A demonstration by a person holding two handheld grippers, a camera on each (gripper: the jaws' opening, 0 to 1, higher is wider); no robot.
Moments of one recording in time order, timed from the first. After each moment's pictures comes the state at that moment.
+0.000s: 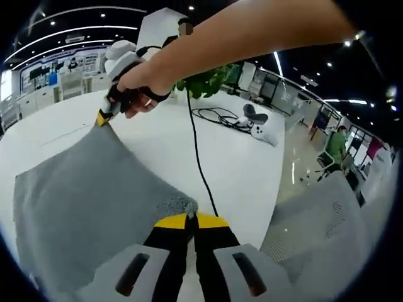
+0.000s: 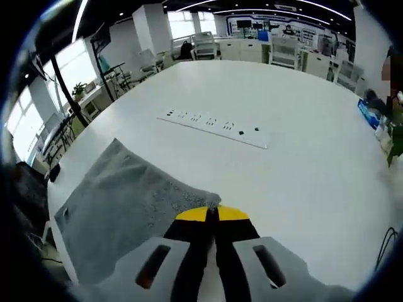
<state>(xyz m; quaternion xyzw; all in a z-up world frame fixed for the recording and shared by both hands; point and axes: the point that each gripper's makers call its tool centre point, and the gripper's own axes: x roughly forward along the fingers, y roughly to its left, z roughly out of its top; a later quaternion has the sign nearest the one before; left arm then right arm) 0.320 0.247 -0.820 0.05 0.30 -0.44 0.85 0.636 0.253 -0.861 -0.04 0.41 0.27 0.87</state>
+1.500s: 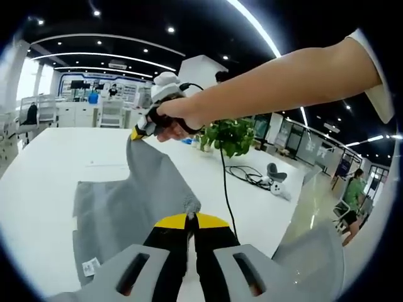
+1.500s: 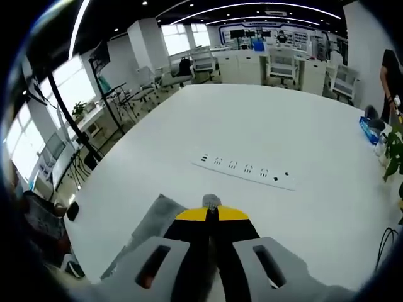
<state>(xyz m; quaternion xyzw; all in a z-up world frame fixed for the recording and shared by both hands) 0.330 0.374 -0.744 -0.06 0.19 -0.31 0.93 0.627 0.369 -0.764 0.00 0.38 0.26 0.89</state>
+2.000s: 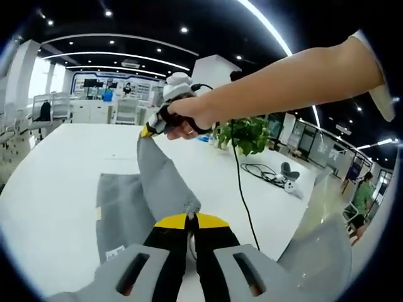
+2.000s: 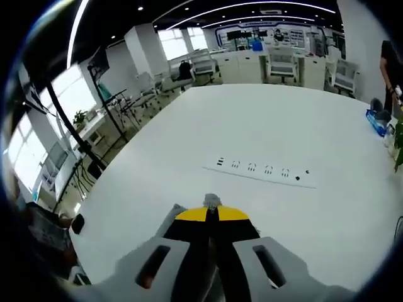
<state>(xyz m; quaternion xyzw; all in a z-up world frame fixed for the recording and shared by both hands) 0.328 0.425 -0.765 -0.07 0.21 -0.26 0.94 0.625 0.413 -0.779 0.02 0.38 0.26 0.89</state>
